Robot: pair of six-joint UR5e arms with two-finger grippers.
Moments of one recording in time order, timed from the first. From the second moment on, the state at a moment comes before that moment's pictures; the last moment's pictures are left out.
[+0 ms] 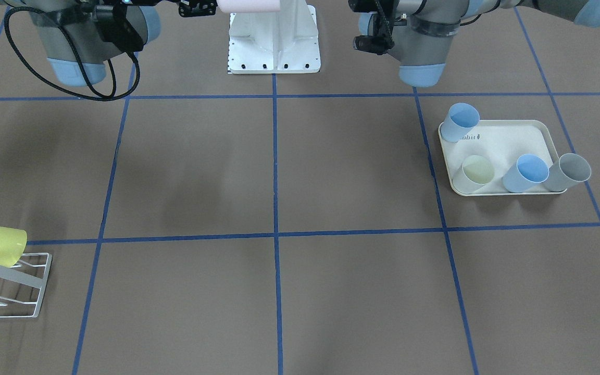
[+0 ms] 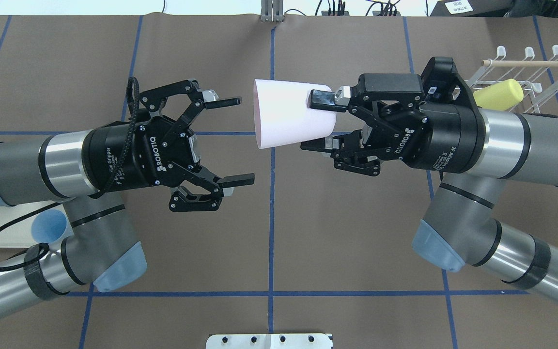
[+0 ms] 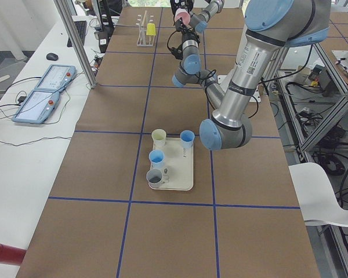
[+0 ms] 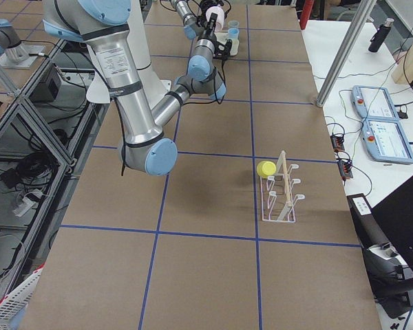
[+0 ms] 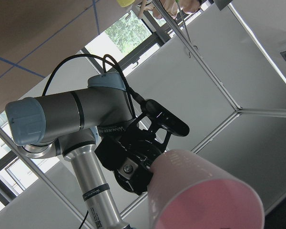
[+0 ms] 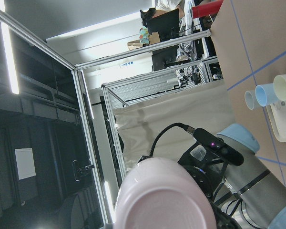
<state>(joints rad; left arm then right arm) -0.58 -2.08 -1.75 -3.39 -1.80 -2.83 0.66 -1.15 1.84 0.17 1.88 2.28</state>
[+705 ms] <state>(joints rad) -0.83 -1.96 -1.75 -3.14 -2.08 -2.41 0.97 -1.36 1.84 -0.17 2.21 1.80</state>
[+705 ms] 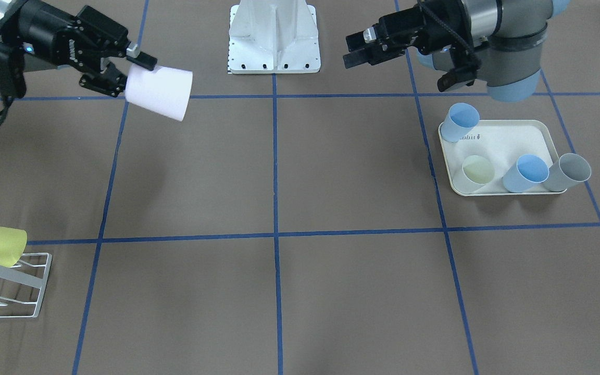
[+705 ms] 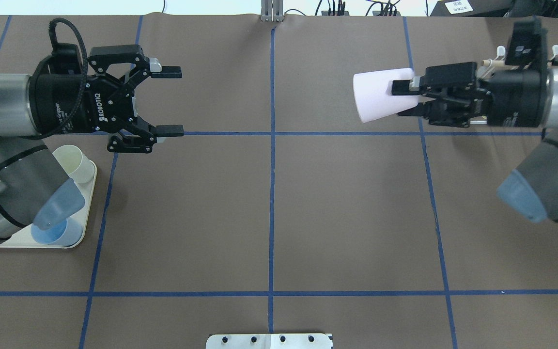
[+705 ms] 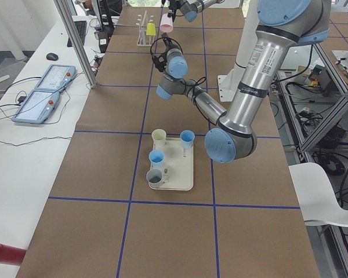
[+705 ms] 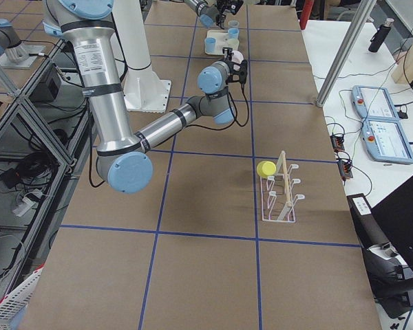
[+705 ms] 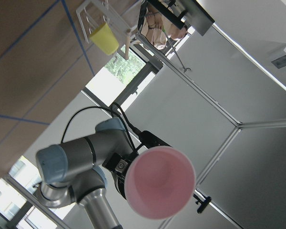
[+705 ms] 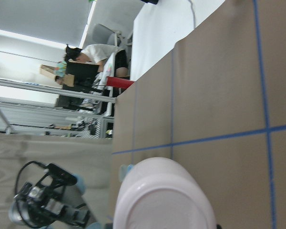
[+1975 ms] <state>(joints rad) -1.05 -1.87 -1.76 -2.57 -2.15 -1.69 1.39 -1.50 1.85 -1.17 2.34 0.44</state>
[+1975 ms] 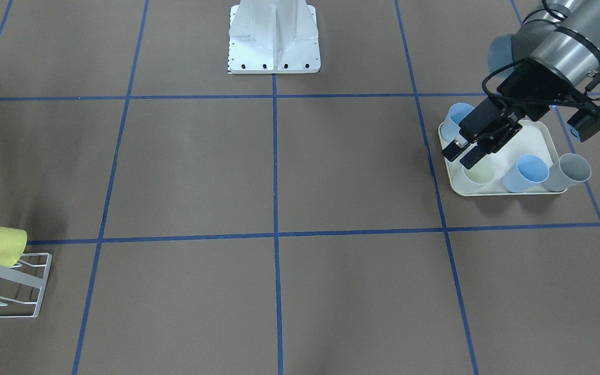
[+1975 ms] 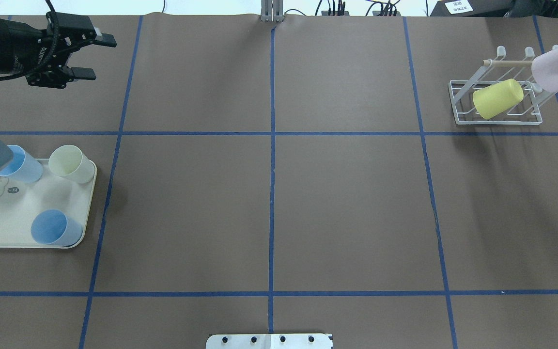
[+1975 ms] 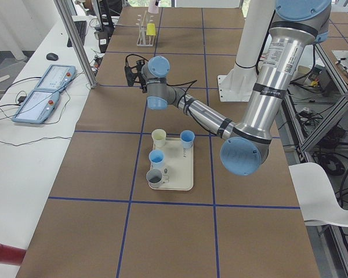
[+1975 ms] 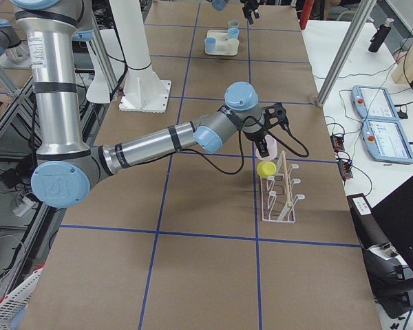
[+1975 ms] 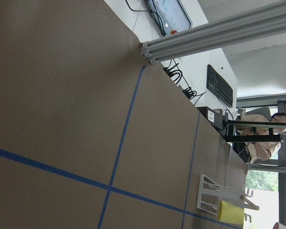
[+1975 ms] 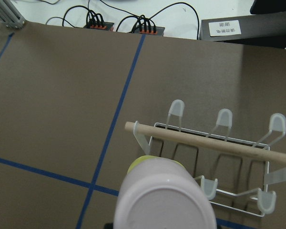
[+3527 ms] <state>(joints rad) -1.05 -1.86 -1.78 -2.54 -2.15 -1.67 1.32 -1.40 1.67 -1.29 2.22 0.38</state>
